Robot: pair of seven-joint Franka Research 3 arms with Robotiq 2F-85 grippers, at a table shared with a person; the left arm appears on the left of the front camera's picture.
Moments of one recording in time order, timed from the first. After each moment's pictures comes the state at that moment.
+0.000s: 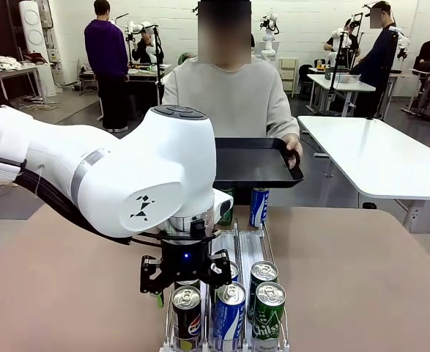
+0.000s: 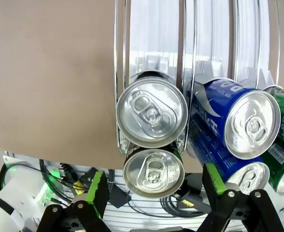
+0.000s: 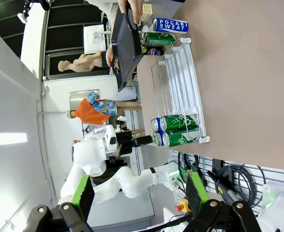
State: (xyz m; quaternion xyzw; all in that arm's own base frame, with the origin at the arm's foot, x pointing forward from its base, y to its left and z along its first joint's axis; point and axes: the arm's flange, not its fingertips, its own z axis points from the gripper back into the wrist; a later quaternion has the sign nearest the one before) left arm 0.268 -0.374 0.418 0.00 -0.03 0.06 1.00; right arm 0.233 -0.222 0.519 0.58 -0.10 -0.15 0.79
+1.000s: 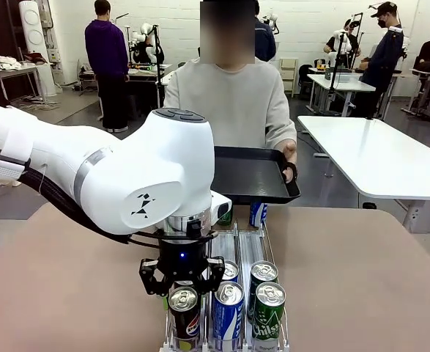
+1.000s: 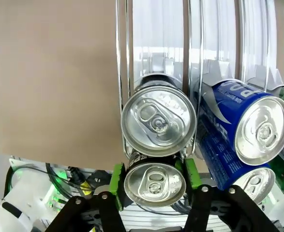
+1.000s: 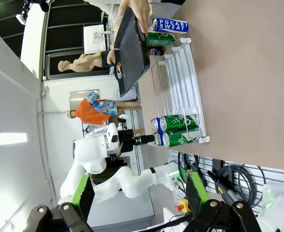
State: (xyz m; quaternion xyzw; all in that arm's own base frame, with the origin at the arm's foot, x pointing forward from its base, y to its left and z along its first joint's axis) left arm 0.275 -0.369 0.413 0.01 -0.01 0.04 1.00; right arm 0.233 -0.222 0.519 0.58 -0.10 -0.15 0.79
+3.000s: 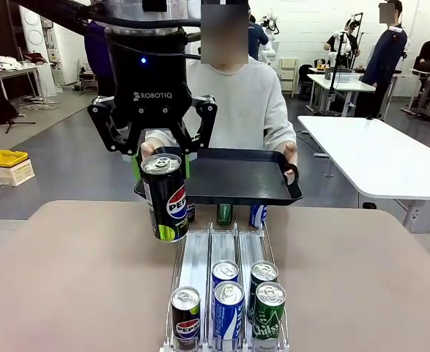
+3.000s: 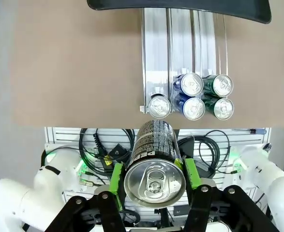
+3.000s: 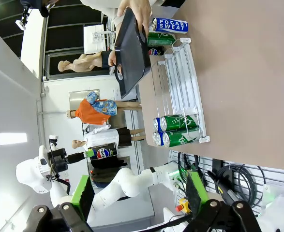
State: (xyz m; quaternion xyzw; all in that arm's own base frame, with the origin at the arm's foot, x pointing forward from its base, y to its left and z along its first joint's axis) left arm 0.225 -0.347 0.684 -0.01 -0.09 0.04 1.00; right arm 0.233 -0.222 0.519 0.58 -0.10 -0.15 0.79
